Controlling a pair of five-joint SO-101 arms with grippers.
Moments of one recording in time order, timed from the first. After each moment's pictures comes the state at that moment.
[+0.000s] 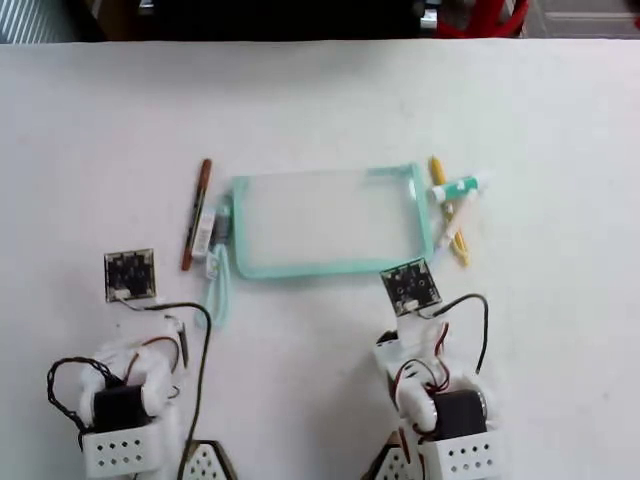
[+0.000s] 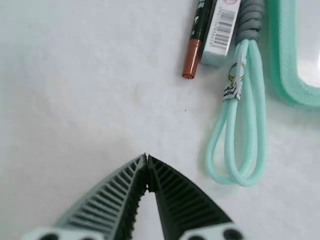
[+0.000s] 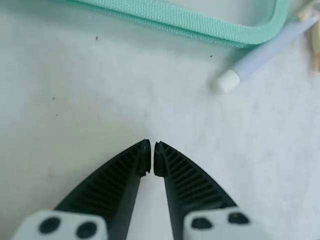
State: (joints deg) left arm -14.0 -103.8 97.2 70.4 -0.6; right arm -12.0 -103.1 96.6 72.6 10.5
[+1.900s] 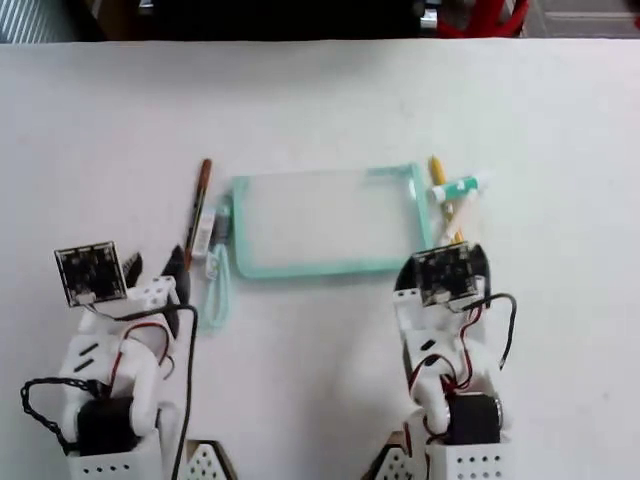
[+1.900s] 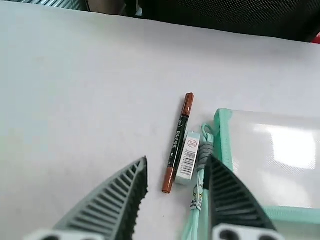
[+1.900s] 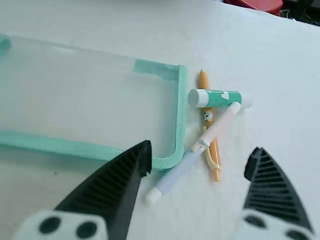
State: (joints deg) left arm -11.2 -104.1 83.1 59.9 5.8; right arm -6.2 -103.0 87.0 51.5 15.4
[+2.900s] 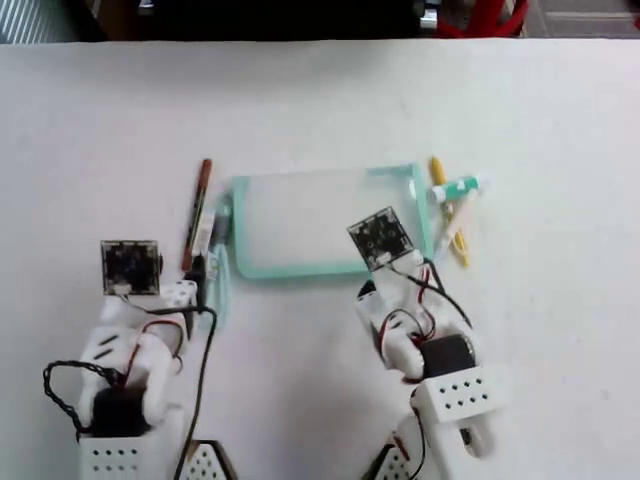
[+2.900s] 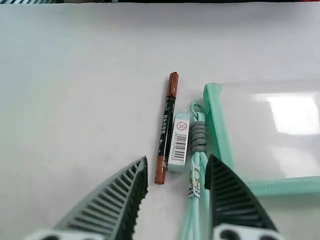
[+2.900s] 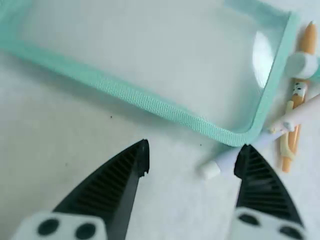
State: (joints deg) left arm -7.2 -103.6 91.1 54.0 -1.4; right arm -16.5 -62.7 78.8 41.8 16.6
